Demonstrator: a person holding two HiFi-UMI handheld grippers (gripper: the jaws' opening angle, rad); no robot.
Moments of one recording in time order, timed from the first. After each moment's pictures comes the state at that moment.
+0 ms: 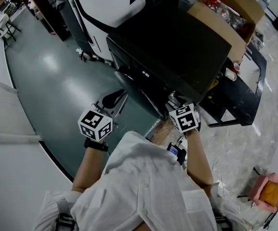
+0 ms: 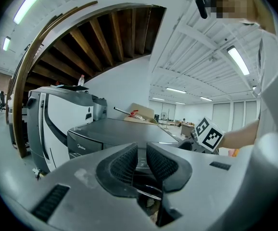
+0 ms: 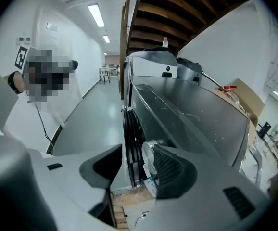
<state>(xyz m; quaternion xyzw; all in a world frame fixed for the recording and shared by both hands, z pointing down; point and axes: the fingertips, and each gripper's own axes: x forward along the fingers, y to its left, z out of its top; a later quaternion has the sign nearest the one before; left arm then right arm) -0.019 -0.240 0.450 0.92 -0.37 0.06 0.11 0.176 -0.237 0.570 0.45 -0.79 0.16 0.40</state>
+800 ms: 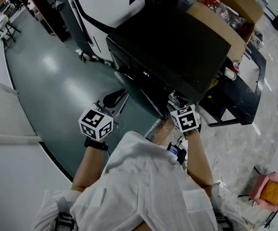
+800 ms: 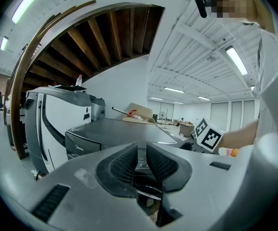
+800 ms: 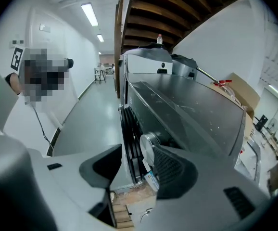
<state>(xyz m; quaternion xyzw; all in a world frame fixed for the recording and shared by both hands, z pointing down) -0.016 -0.238 0.448 0.93 -0.36 0.07 0.10 0.186 -0.230 0.576 0.46 -0.77 0.18 0.40</state>
